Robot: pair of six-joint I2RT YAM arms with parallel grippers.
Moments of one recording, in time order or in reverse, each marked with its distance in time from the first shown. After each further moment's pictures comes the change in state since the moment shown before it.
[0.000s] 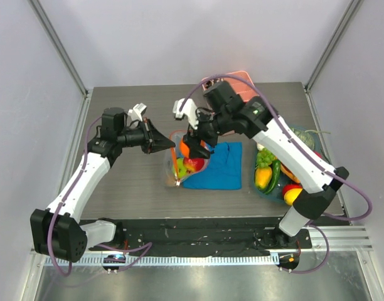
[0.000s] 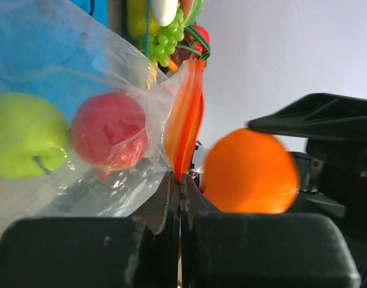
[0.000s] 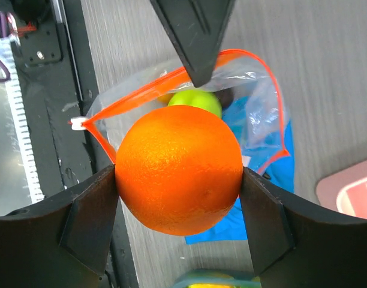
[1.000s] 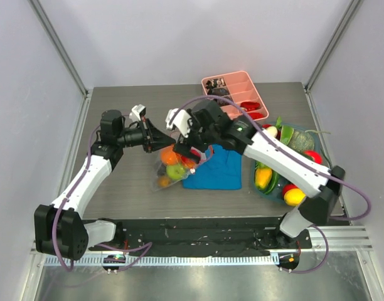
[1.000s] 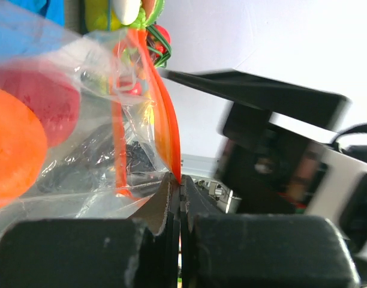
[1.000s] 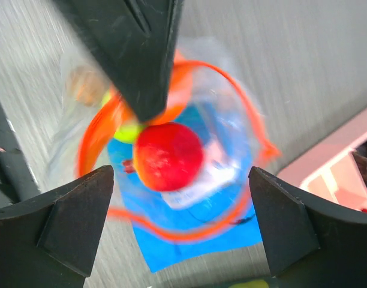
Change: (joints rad) left arm 0.026 0.014 -0.108 0.296 0.105 -0.271; right arm 0.100 -0.014 -0.330 0.366 0.317 0.008
